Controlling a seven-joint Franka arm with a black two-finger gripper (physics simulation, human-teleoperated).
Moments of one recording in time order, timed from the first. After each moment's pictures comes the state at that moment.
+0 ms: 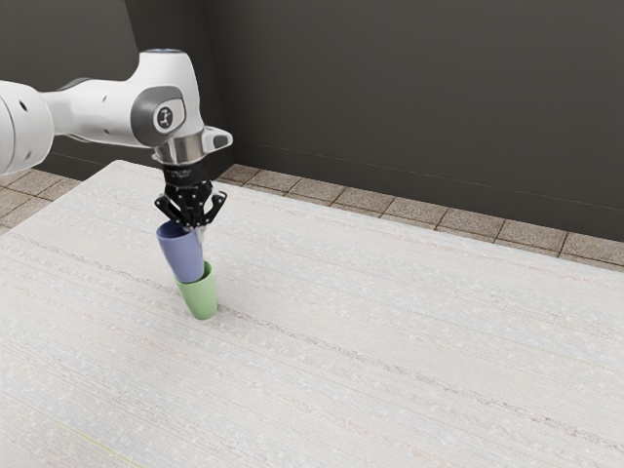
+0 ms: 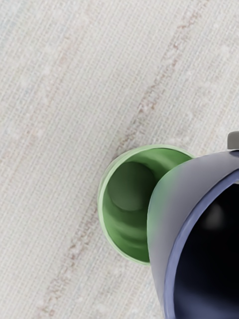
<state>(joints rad) 0.23 0.33 -0.14 -1.62 0.03 1.82 -0.37</state>
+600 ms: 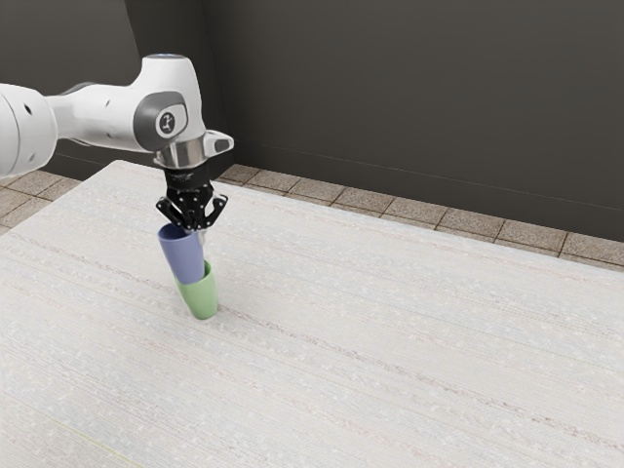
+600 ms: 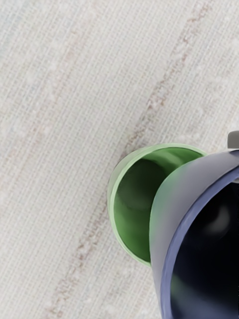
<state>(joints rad) 0.23 0.34 -0.14 -1.62 0.05 1.84 -0.36</state>
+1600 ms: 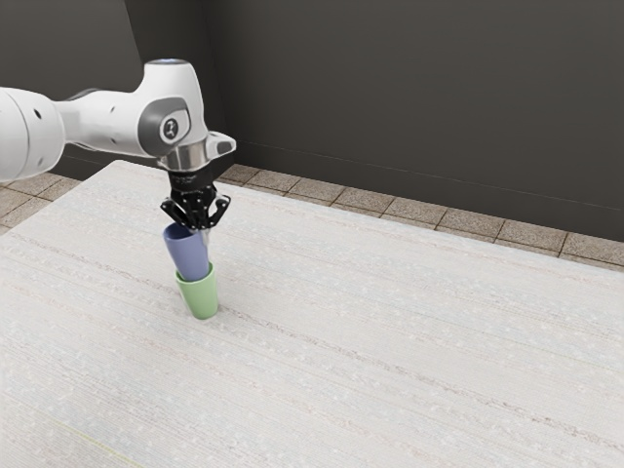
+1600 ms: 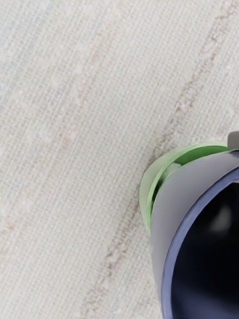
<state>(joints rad) 0.23 0.39 -0.13 -1.60 0.05 1.89 -0.34</state>
